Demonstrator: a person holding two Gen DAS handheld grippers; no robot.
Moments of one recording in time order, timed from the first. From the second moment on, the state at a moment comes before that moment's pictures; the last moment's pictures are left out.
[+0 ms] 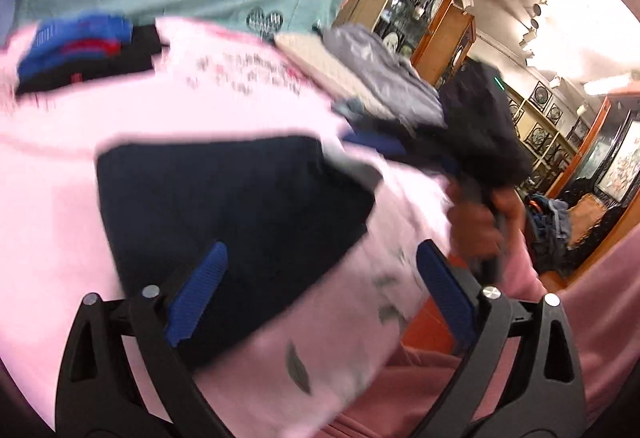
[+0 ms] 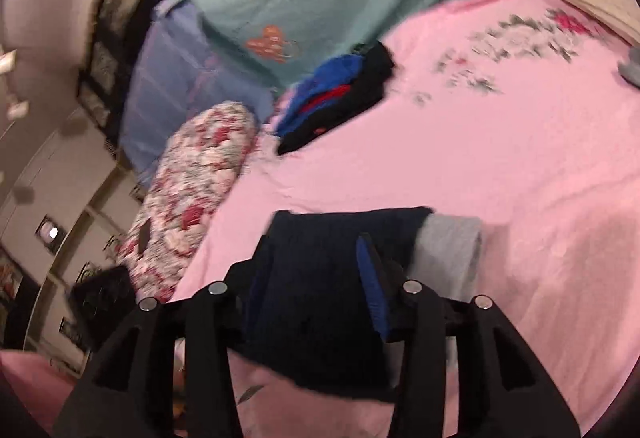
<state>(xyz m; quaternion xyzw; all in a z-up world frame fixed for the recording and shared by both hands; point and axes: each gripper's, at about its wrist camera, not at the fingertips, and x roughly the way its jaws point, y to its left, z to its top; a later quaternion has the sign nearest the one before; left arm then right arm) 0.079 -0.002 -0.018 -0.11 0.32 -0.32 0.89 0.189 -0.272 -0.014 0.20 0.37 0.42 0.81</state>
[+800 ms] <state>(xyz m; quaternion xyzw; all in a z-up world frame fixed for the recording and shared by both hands) 0.209 0.039 -0.035 -0.17 0.44 -0.22 0.86 0.206 -0.267 -0.028 0.22 0.37 0.43 0.79</state>
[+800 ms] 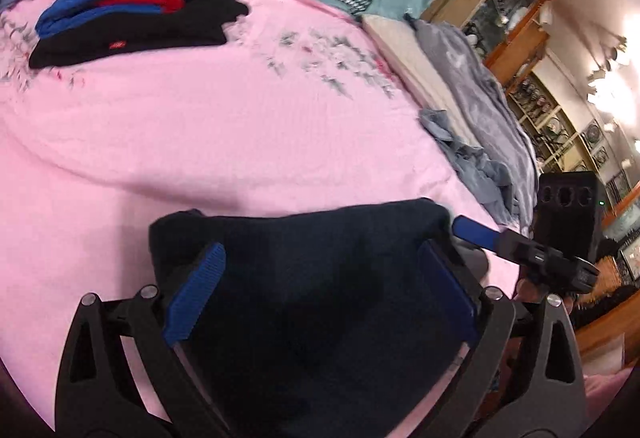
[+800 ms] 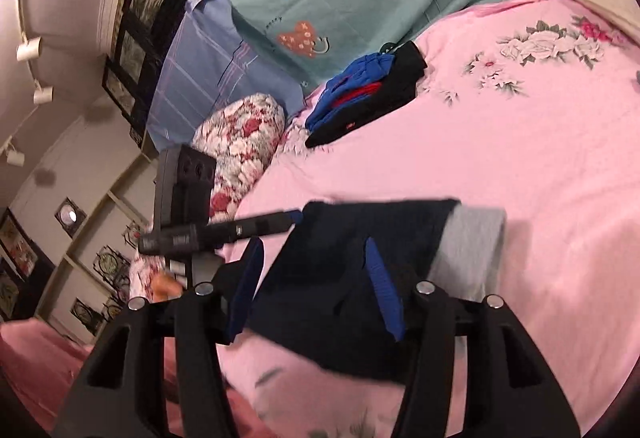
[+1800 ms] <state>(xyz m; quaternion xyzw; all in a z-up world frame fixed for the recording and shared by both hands) 0.130 0.036 -0.024 -0.08 0.40 -0.16 0.90 0.155 -0.286 -0.048 0.23 0.40 0.48 0.74</state>
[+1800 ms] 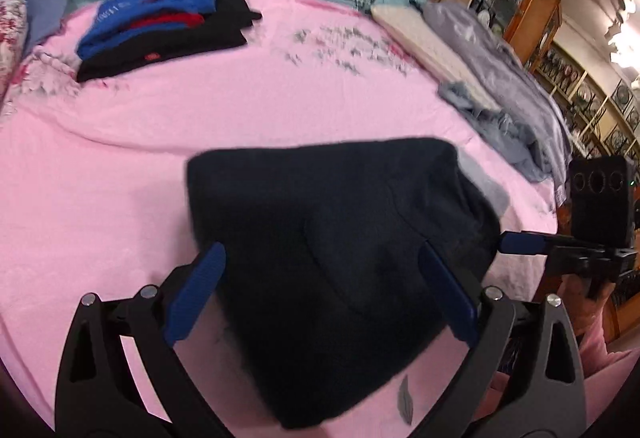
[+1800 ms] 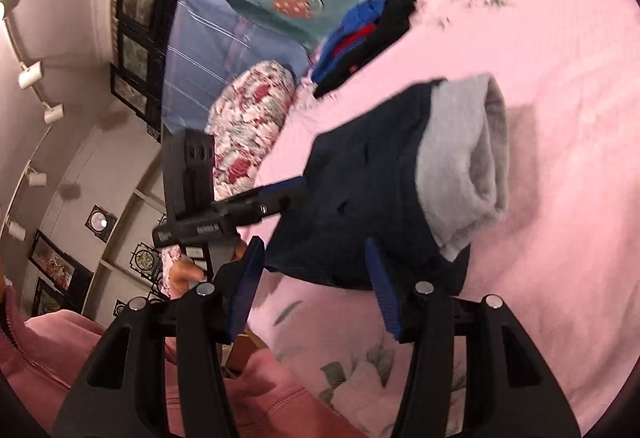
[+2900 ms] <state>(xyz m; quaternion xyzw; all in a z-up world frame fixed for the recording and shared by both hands) 0.096 0.091 -0.069 -0.29 0.48 -0.17 0.81 0.155 -0.198 -0.035 0.18 0.39 0.59 0.68</state>
